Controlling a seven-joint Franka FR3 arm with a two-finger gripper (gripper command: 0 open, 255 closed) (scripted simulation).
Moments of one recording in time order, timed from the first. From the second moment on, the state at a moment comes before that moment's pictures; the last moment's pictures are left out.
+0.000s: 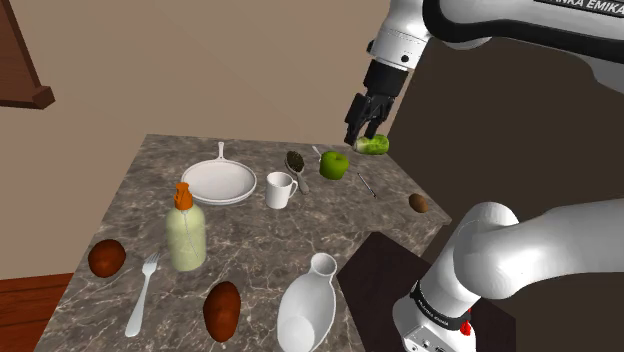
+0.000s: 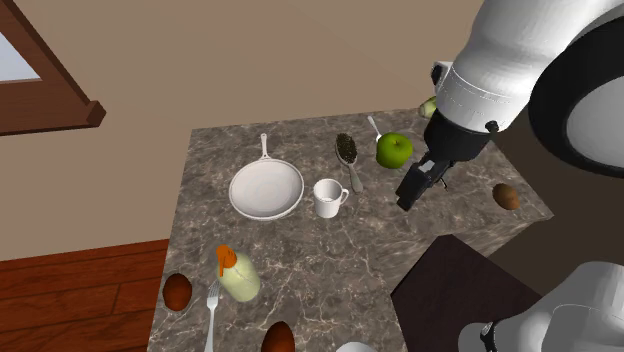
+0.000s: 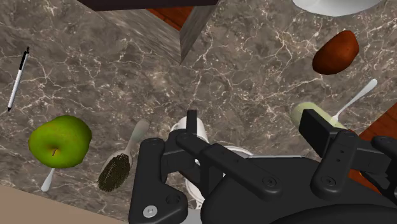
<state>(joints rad) 0.00 -0.76 0.06 -2.34 0.12 1.62 0.09</state>
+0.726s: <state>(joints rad) -0.02 -0.51 0.11 -2.40 0.09 1.93 0.12</state>
